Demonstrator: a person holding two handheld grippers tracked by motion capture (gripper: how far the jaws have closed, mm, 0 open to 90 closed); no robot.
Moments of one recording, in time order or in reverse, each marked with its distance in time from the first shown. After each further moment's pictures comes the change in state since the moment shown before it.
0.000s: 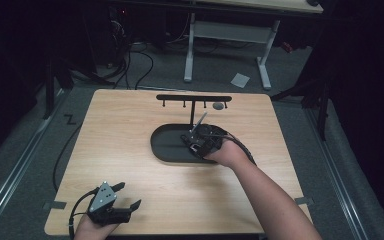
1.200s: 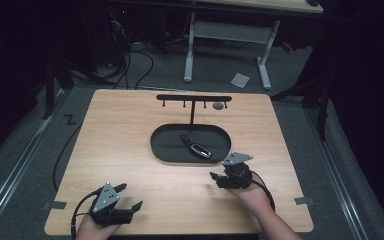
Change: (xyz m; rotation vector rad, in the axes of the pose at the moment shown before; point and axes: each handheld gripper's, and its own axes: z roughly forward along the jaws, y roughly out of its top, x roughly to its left) left arm -0.003 -0.001 0.004 0.022 0.003 0.014; right arm 0.042 -0.140 -0.006 -0.471 -0.040 0.146
